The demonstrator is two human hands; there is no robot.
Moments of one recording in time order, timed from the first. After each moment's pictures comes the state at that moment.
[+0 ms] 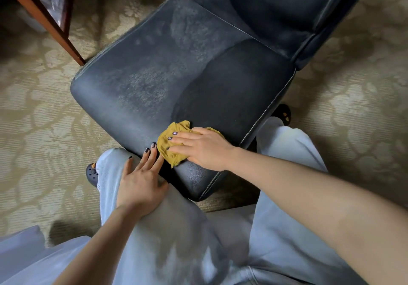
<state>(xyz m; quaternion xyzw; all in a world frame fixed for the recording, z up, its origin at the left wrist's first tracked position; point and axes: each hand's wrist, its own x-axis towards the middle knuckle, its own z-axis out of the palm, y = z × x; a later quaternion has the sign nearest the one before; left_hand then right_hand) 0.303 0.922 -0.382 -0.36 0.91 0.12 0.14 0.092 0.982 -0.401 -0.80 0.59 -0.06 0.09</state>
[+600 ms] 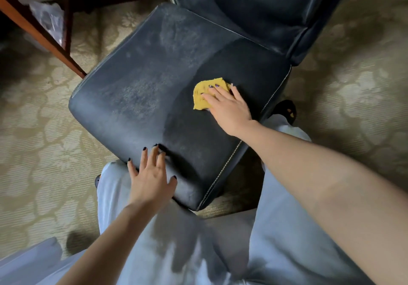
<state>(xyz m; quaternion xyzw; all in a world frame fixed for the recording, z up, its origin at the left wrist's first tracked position) 0.246 0.930 -0.349 -0.42 0.88 0.12 0.18 -0.003 0.958 -0.387 -0.57 0.82 -0.01 0.06</state>
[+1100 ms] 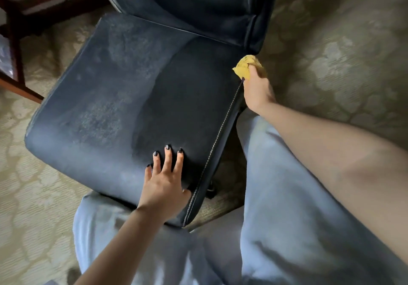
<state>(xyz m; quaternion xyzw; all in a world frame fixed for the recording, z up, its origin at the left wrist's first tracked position) 0.175 0.953 -0.349 -0.25 0.93 0.07 0.28 -0.107 1.029 -0.386 -0.18 0.95 -0.20 0.15</state>
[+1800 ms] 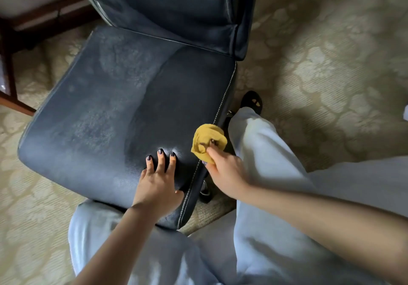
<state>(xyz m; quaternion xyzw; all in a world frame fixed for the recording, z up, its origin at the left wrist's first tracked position) 0.169 0.951 -0.348 -0.23 0.92 0.08 0.30 0.060 1.092 -0.384 -0.41 0.86 -0.29 0.10</state>
